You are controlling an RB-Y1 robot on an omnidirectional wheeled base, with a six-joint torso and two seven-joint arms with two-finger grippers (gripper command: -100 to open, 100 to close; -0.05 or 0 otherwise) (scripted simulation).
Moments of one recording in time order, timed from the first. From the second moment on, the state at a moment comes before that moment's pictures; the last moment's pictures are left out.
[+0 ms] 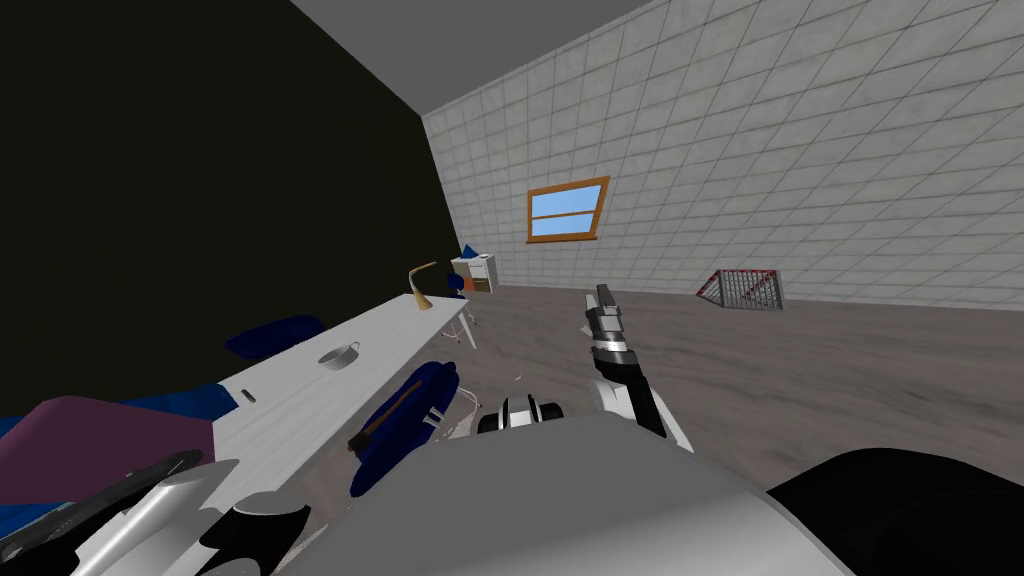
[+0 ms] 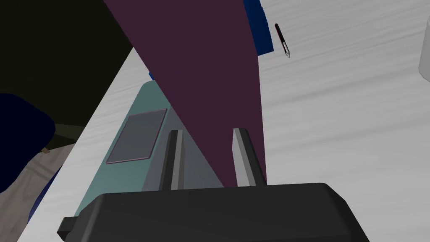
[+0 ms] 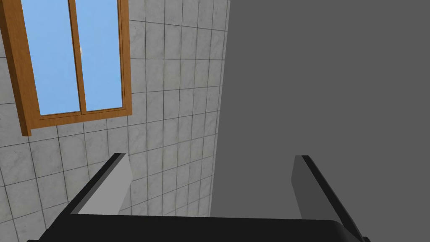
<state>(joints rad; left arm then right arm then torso) -0.17 0.64 1.36 -0.80 0.41 -0.01 0.75 0.50 0.04 -0.02 -2.31 0.05 -0.44 0.15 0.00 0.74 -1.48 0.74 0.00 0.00</state>
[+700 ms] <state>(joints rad) -0.24 0.60 1.42 -0.82 0.51 -0.01 0.88 0.50 0.04 -0.02 -2.31 0.05 -0.44 0.15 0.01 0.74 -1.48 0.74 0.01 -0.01</state>
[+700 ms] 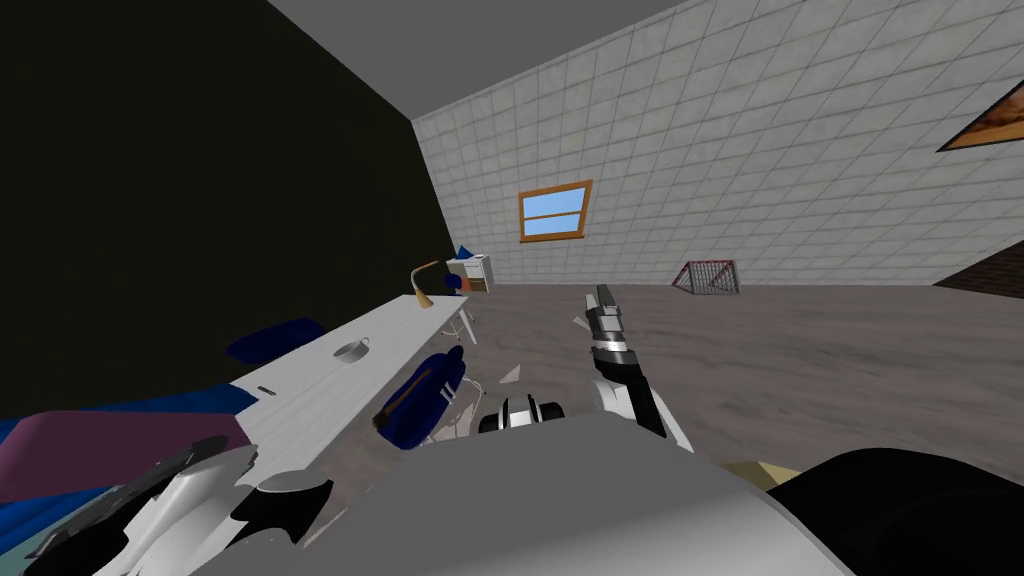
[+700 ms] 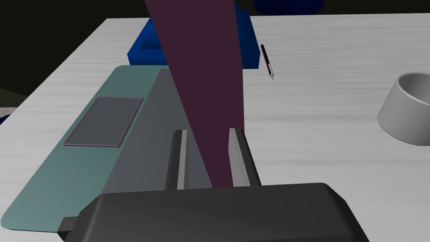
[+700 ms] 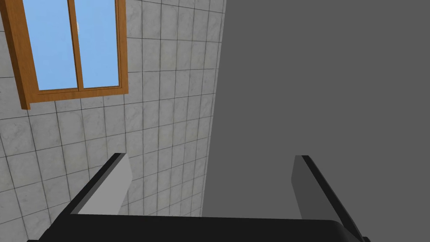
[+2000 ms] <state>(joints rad) -0.29 0.46 1.43 -0.85 0.68 -0.13 1.05 0.50 0.04 -0.02 -2.31 0.05 -0.44 0.15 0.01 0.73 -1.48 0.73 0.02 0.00</state>
